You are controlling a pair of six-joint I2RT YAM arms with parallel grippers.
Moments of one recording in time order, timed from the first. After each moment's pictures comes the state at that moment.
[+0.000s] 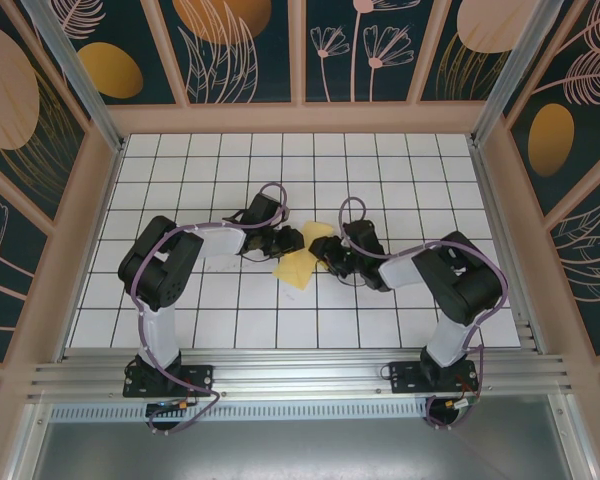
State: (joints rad) left arm -0.56 1.95 1.06 -0.04 0.44 -0.79; right arm 0.60 1.75 0.59 0.55 -0.39 1.21
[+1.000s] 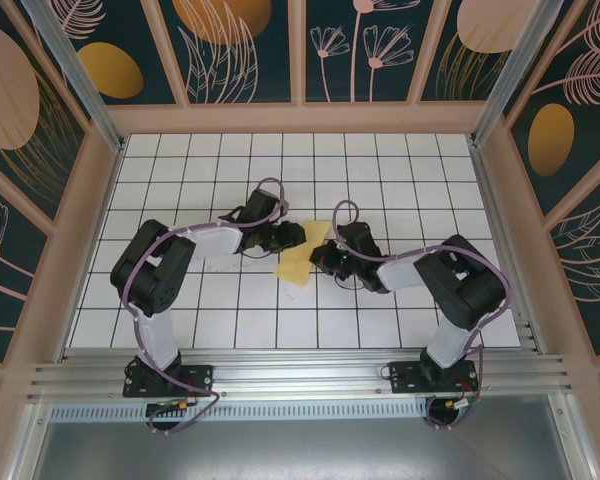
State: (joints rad) left arm -0.56 1.86 1.06 -0.05 0.41 -0.79; right arm 0.63 1.70 0.61 0.43 -0.36 1.10
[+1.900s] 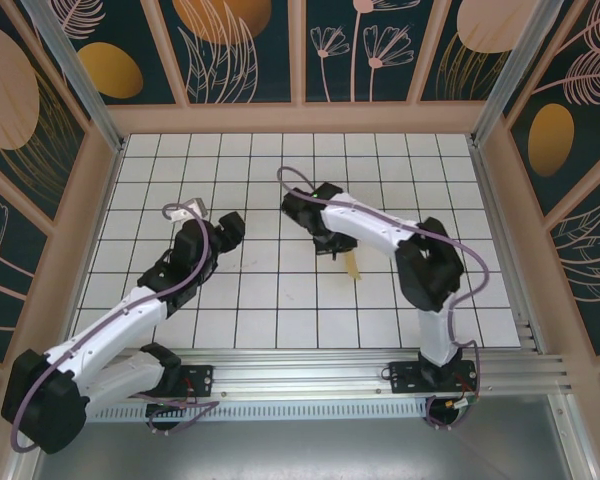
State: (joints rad) left arm -0.55 0.98 0.59 -0.06 -0.34 -0.82; right arm 0.82 2.01 1.63 -1.29 0.43 0.79
